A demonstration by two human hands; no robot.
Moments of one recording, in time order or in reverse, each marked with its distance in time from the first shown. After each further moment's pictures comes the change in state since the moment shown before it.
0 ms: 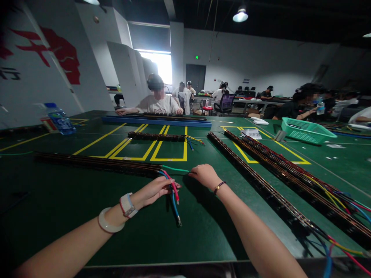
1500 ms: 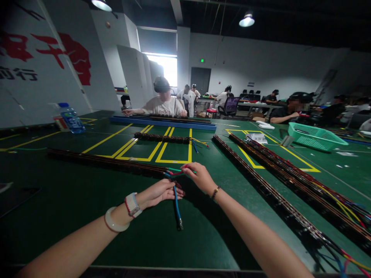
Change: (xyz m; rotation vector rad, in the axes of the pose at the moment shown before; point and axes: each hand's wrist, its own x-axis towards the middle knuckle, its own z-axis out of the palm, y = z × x) left_hand 0.008 -0.010 -0.014 -0.064 -0.102 -0.072; right_hand 0.015 -0.033 -0.006 0.724 0.375 -0.108
